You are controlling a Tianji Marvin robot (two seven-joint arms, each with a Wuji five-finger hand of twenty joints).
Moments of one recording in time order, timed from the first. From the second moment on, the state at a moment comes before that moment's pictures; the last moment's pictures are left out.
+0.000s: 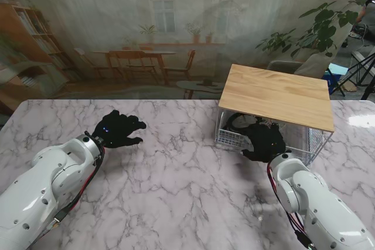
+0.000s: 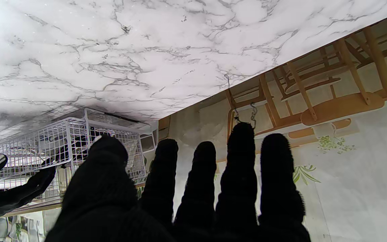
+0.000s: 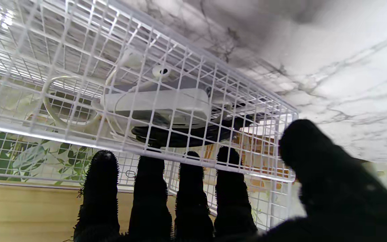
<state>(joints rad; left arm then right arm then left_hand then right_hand) 1.41 -1.01 -1.26 -1.53 1.26 -0.35 0.01 -1.49 -1.04 1.19 -1.49 -1.21 0.08 -0.04 0.90 -0.05 0.00 0.01 0.48 0.09 0.32 0.56 0.55 0.17 0.30 0.41 0.61 0.24 0.44 0.55 0.27 0.25 1.00 0.48 0.43 -0.34 0.72 -0.10 0.27 -0.03 0.58 0.34 0.31 0.03 0.54 0.28 0.43 0.12 0.24 0.23 0.06 0.31 0.93 0.38</state>
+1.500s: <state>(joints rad) 1.41 -1.01 -1.26 -1.52 1.26 -0.35 0.01 -1.43 -1.05 1.13 -1.38 -1.18 0.19 -0.13 0.90 -0.05 0.00 0.01 0.48 0.09 0.32 0.56 0.55 0.17 0.30 0.41 0.61 0.24 0.44 0.55 0.27 0.25 1.00 0.48 0.34 -0.33 0.69 -0.12 0.20 -0.10 0.61 0.34 0.28 0.01 0.53 0.29 0.40 0.12 0.24 0.20 0.05 0.30 0.96 0.33</state>
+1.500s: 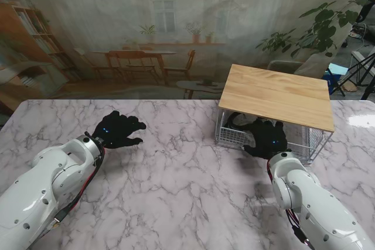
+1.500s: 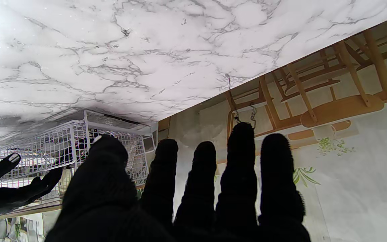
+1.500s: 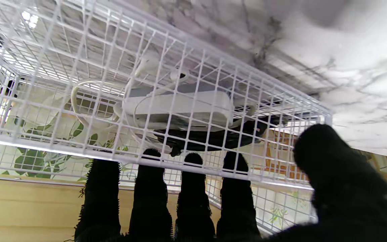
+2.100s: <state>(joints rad) 1.41 -1.01 -1.25 -1.51 1.24 -0.32 0.03 -1.55 -1.05 1.19 -1.55 -1.18 0.15 -0.15 0.90 -0.05 0.00 0.01 0.48 0.09 0.32 0.56 0.55 0.17 0.30 0.41 0.59 0.24 0.44 0.55 0.24 0.25 1.00 0.48 0.33 -0.25 0.55 -0.10 0.17 -0.05 0.59 0.27 0.21 0.06 0.52 0.27 0.35 0.12 0.20 0.16 0.02 0.30 0.91 0.32</state>
